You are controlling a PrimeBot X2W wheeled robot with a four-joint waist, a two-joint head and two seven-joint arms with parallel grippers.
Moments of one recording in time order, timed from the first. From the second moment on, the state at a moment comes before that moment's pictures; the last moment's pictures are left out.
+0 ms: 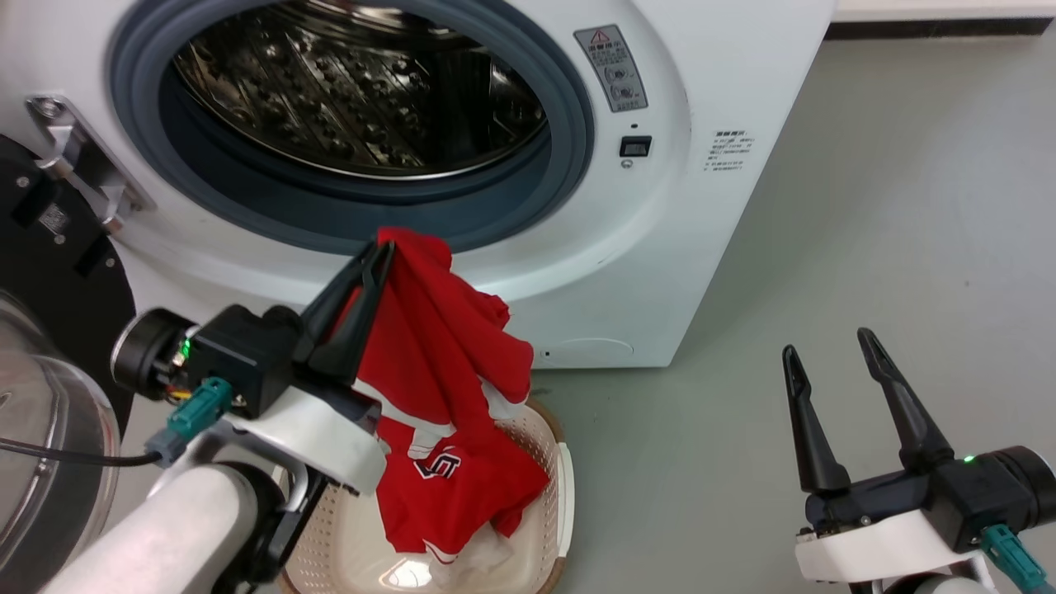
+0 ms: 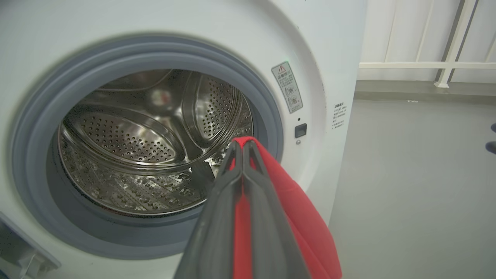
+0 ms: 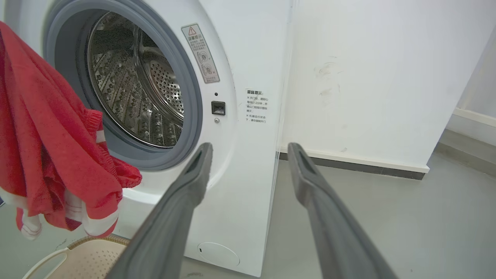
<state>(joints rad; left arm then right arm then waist) -0.45 0.70 -0.67 -0.24 -0.60 0.26 -0.07 0.02 -0.05 0.07 -0.10 0.00 0.13 -0.26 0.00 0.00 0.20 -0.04</state>
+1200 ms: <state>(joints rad) -0.77 0.30 -0.94 1.08 -0.59 -0.09 -0.04 -0.24 -0.05 0.02 -0.16 0.03 0.13 -0.26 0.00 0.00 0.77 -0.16</state>
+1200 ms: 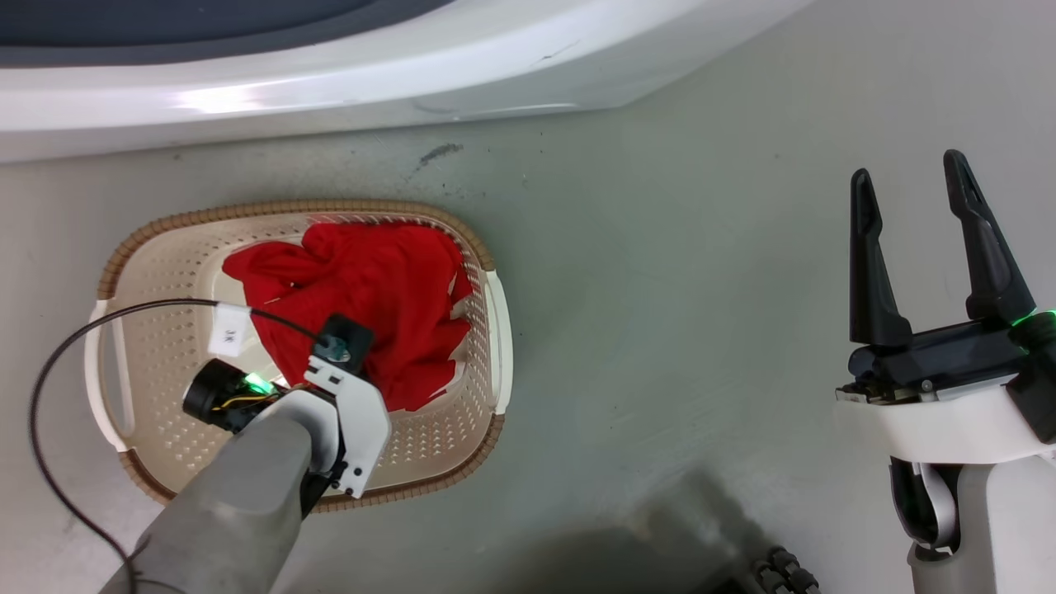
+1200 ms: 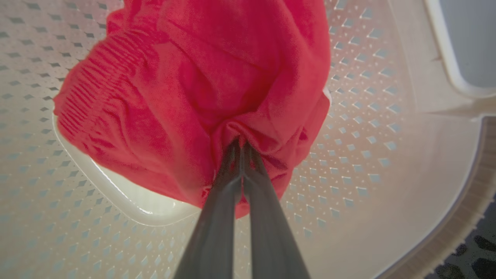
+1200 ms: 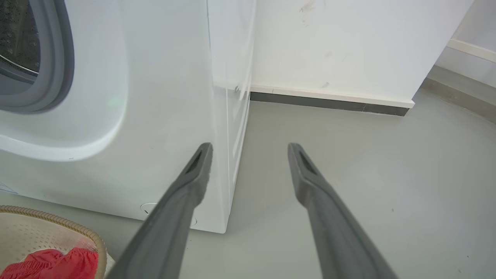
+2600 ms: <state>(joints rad) -0.49 0.21 -0.69 0.84 -0.60 0.06 -0.26 -0.06 -0.05 0.01 -0.09 -0.01 0.13 -0.26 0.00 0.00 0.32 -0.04</state>
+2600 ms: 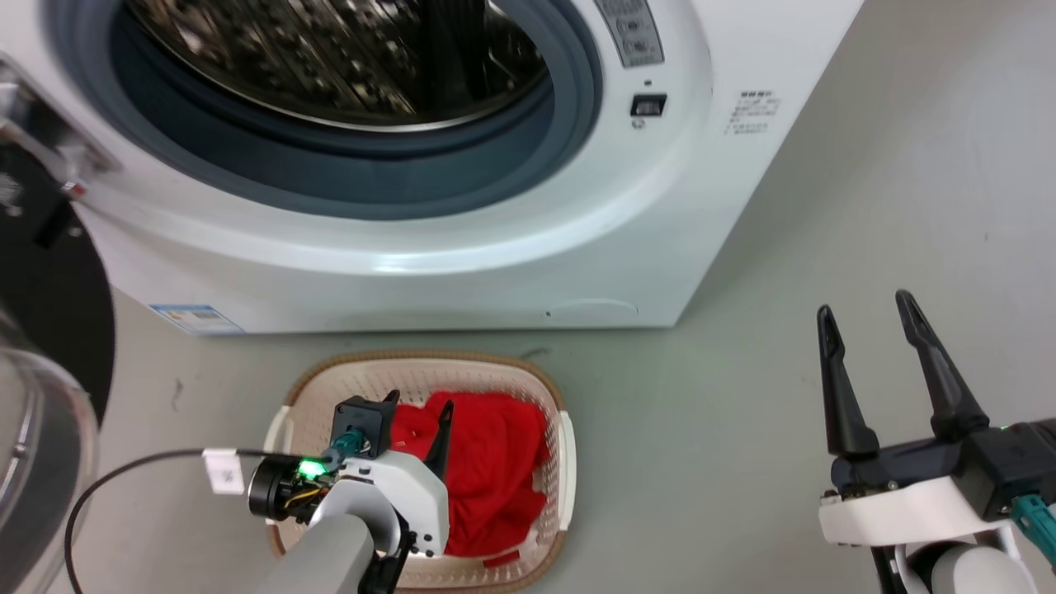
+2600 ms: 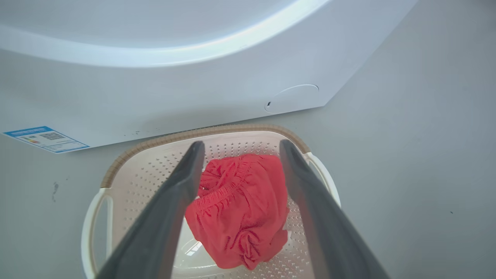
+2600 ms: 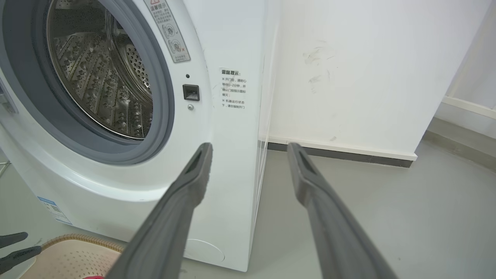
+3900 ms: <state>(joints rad) 0.07 0.07 -0.06 0.07 -0.10 0.12 -0.26 0.13 -0.05 -0.02 -0.07 0.02 0.13 -0.26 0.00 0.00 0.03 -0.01</state>
